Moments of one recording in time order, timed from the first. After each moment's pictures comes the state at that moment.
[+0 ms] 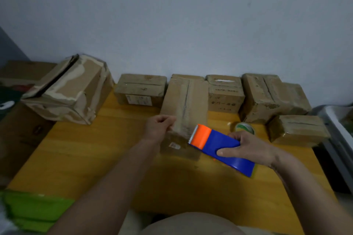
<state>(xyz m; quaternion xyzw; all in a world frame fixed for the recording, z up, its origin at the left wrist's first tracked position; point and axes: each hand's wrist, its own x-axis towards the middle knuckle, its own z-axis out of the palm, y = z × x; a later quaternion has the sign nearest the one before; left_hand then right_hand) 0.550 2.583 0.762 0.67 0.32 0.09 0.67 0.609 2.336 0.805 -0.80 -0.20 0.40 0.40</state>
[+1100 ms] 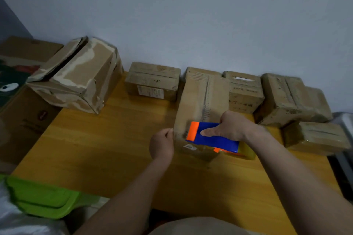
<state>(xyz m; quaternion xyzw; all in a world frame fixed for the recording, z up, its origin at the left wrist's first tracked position) 0.533 2.615 0.685 0.80 0.42 0.08 0.42 0.633 2.472 0.822 -0.93 -0.17 0.32 0.08</state>
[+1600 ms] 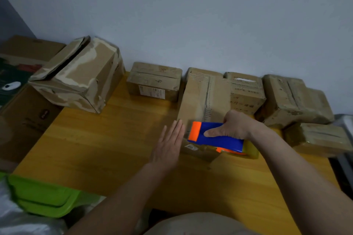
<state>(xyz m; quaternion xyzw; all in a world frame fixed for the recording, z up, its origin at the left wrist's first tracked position) 0.508 2.619 0.685 0.99 0.06 -0.07 0.06 0.637 2.468 0.829 -0.92 -0.16 0.35 0.09</state>
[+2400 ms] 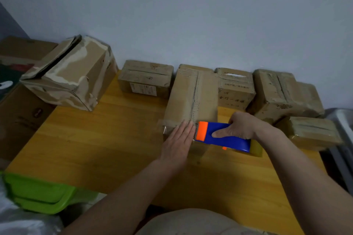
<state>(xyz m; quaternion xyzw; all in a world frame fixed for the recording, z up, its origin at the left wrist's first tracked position) 0.523 2.557 0.700 1.00 0.00 -0.05 0.08 0.658 2.404 0.809 -0.92 -0.15 0.35 0.06</state>
